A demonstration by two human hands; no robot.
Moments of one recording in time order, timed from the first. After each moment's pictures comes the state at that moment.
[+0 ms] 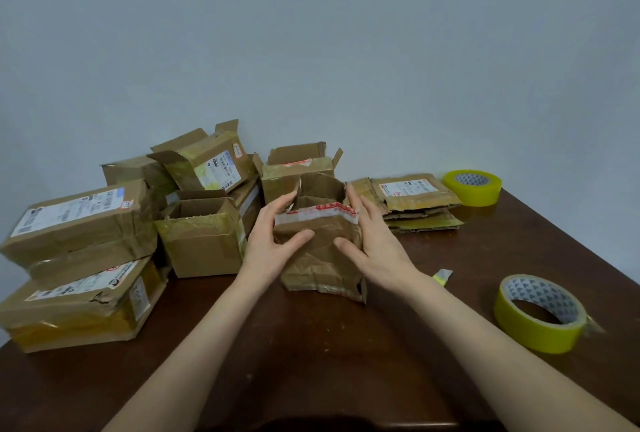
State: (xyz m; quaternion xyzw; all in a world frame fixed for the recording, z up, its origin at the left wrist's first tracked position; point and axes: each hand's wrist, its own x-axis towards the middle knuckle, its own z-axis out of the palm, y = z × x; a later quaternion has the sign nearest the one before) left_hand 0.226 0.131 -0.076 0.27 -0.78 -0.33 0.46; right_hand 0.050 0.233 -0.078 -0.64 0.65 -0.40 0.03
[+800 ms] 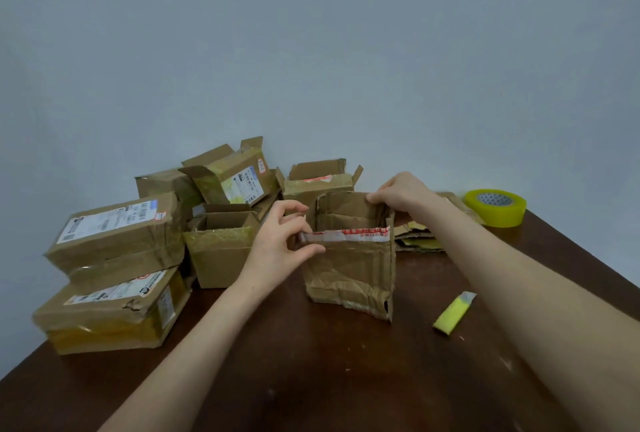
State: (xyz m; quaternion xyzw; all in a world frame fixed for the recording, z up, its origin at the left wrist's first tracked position) left_hand 0.247 0.127 -0.041 0.21 -0.87 -0.07 0.45; right_hand 0.029 0.193 0.032 -0.45 0.77 -0.40 0.21
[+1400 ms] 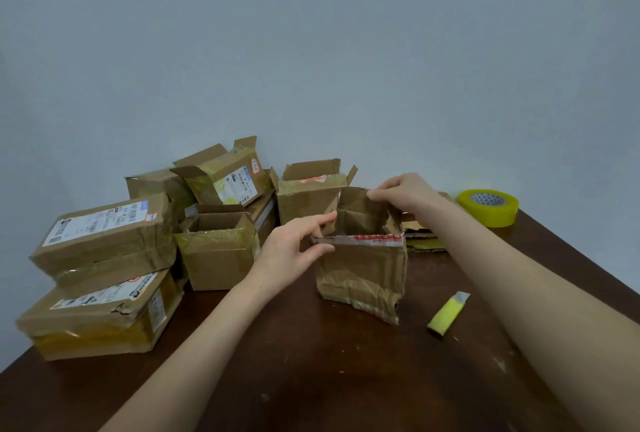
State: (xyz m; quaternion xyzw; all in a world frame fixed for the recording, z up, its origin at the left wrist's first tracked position) left_hand 0.228 0.134 -0.039 0.17 -0.89 -0.08 0.41; right_hand 0.016 0.198 0.025 -0.43 0.74 -0.46 0.23
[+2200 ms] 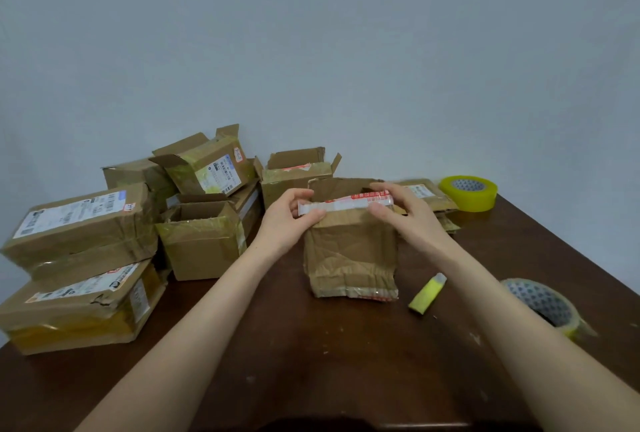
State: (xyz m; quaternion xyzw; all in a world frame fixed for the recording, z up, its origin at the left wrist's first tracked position) left_hand 0.199 0.125 -0.039 0.31 -0.78 -0.37 0.38; right_hand 0.005 0.248 -0.041 -0.55 0.62 -0.53 0.15
